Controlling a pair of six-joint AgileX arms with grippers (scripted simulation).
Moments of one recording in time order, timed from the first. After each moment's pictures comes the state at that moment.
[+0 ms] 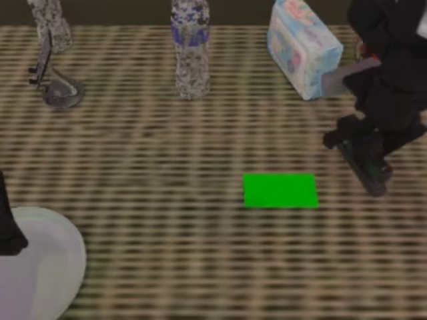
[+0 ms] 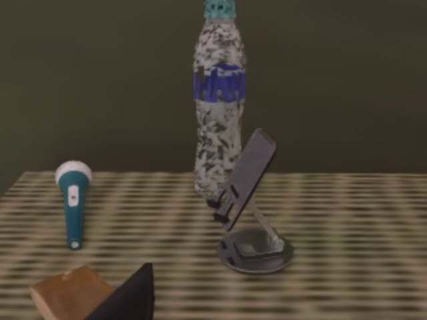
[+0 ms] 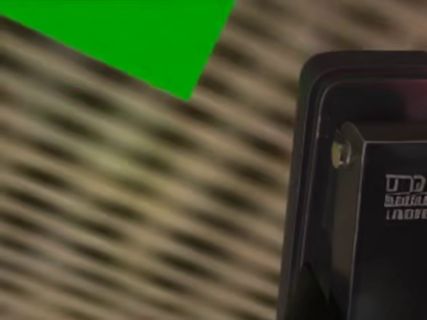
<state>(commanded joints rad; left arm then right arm) 0.00 0.00 0.00 0.00 0.00 0.00 0.34 1.96 1.58 -1.20 -0.03 -0.10</state>
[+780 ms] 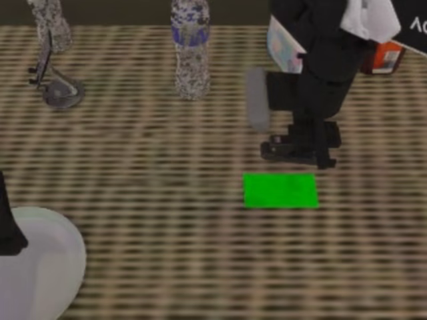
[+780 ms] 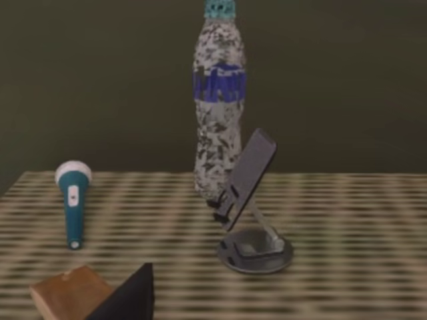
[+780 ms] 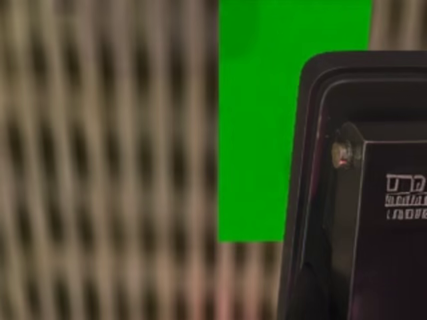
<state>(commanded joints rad) 0.00 0.00 0.00 0.00 0.00 0.00 0.51 2.10 1.81 -1.20 -0.06 -1.05</state>
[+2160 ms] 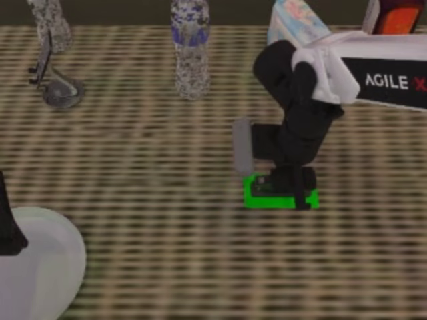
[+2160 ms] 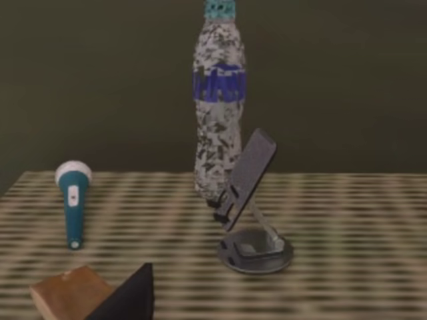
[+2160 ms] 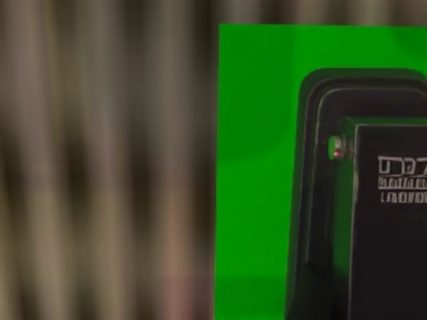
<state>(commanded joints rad) 0.00 0.00 0.00 0.00 0.00 0.00 0.53 2.21 1.59 -0.87 -0.06 -1.04</state>
